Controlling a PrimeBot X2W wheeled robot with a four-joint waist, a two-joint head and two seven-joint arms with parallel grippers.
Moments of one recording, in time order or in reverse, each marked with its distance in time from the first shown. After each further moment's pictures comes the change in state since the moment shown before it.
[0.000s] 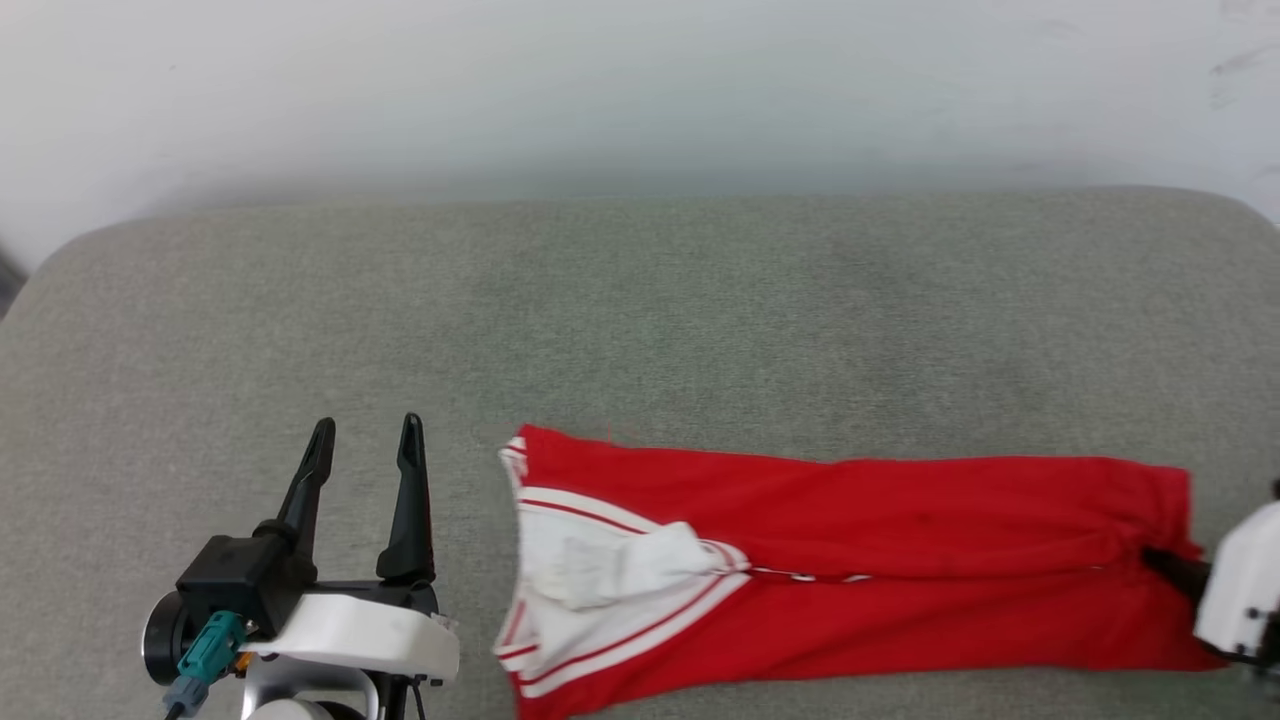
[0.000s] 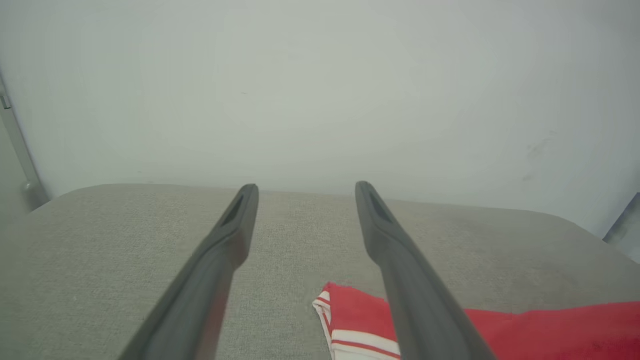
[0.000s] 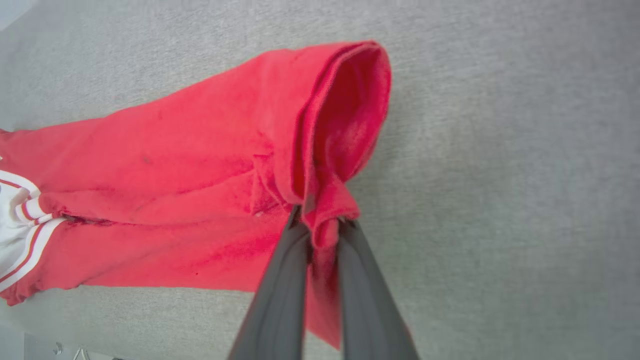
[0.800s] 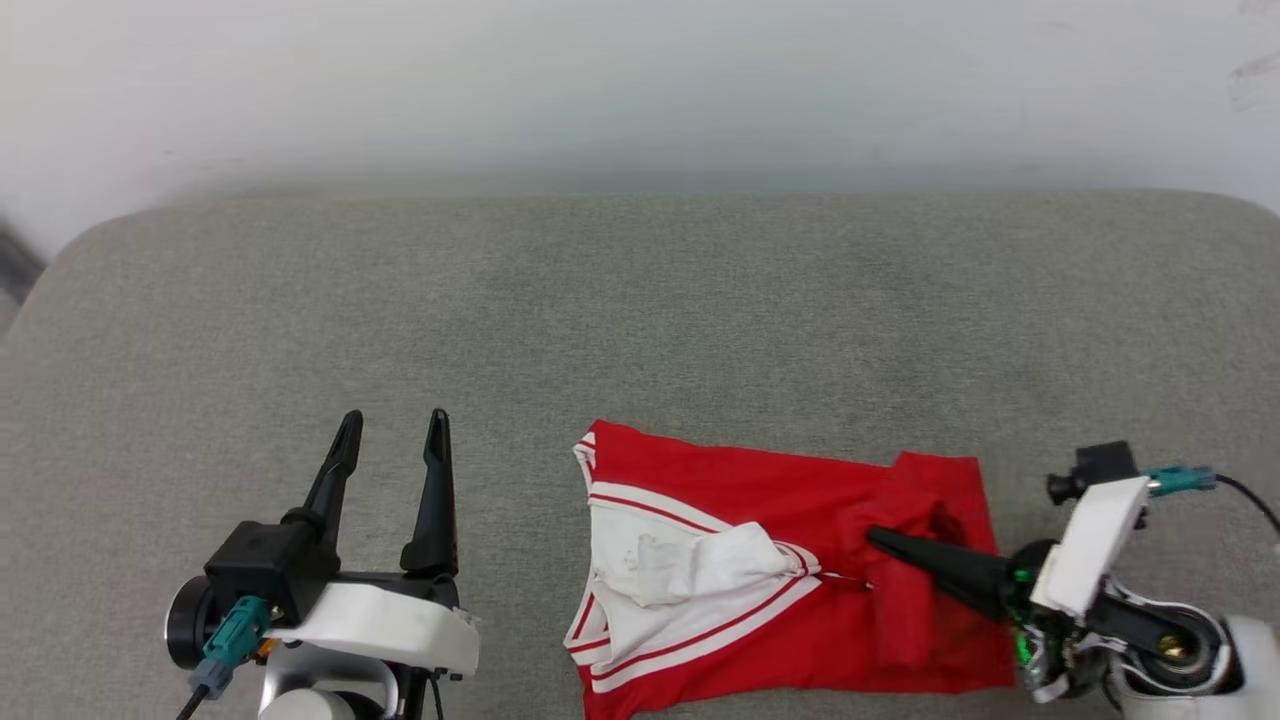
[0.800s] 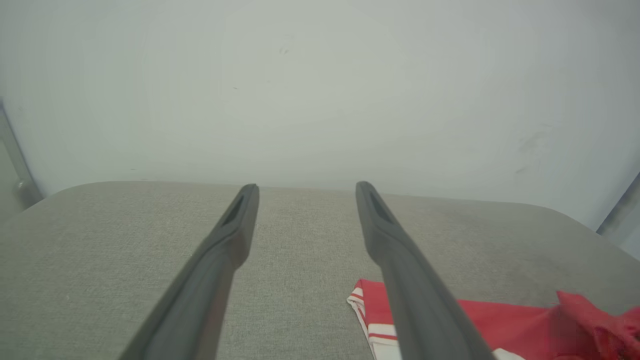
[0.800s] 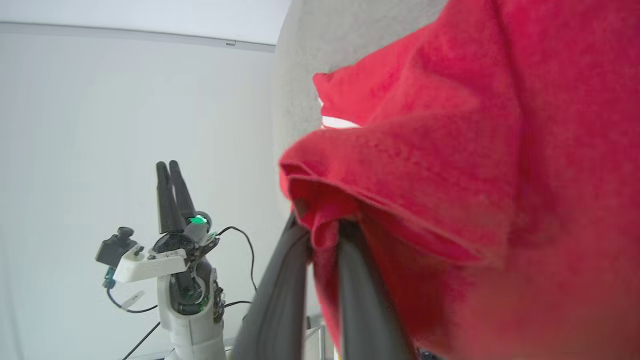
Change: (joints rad) left arm -0.017 0.003 -0.034 0.003 0.000 -0.006 0.020; right arm -0.041 0.316 -0.110 -0.011 0.523 0.000 0.321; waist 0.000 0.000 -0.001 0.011
